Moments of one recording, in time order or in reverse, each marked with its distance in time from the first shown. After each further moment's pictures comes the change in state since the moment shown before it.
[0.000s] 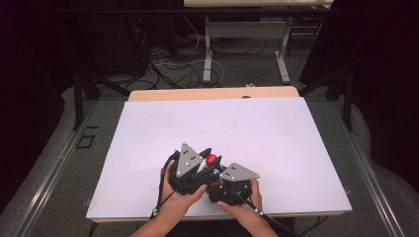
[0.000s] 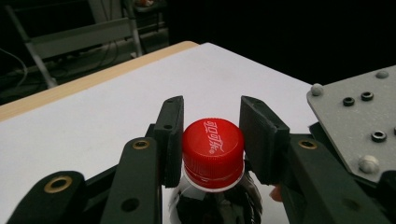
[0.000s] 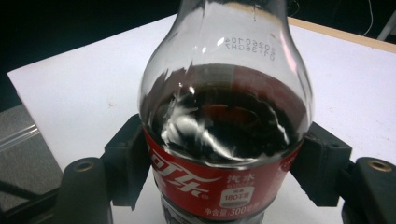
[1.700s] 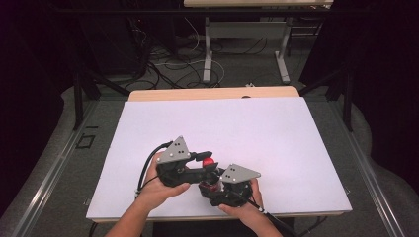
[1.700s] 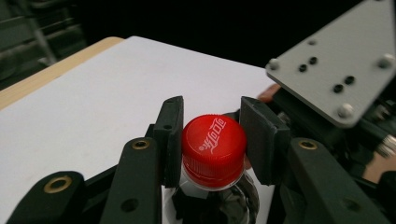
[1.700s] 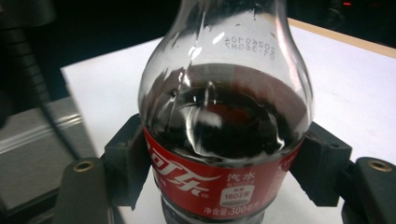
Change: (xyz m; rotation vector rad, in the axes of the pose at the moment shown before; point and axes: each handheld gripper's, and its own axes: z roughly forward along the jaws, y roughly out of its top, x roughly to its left) left arm 0.036 0.005 -0.007 0.049 -0.306 0.101; right arm -0.001 0.003 -0.003 -0.018 0.114 -0.061
